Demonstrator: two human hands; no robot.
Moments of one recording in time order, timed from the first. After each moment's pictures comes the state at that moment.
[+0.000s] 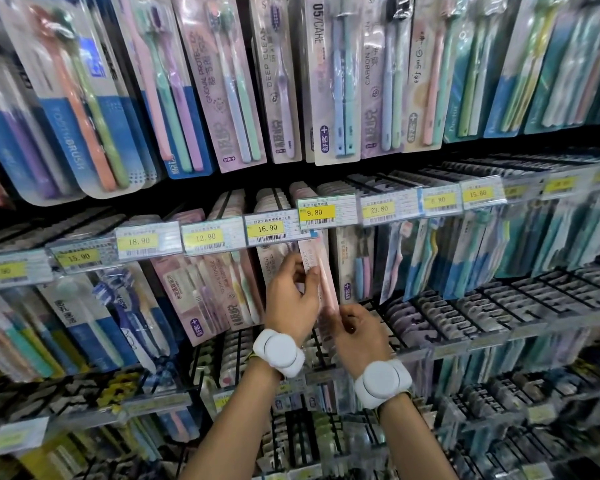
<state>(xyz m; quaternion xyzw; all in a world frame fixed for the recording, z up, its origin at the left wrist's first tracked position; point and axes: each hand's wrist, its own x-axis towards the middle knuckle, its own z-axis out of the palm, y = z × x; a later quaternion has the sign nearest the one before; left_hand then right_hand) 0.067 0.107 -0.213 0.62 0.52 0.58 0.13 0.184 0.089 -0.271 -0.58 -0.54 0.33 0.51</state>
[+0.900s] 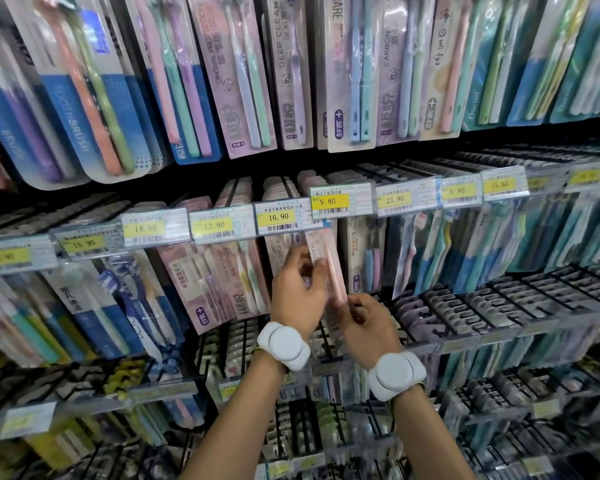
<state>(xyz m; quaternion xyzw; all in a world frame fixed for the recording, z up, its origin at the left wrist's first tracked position) 0.065 0.105 -0.213 0.60 0.52 0.58 0.16 0.185 0.101 -0.276 -0.55 -0.56 0.35 0.51</state>
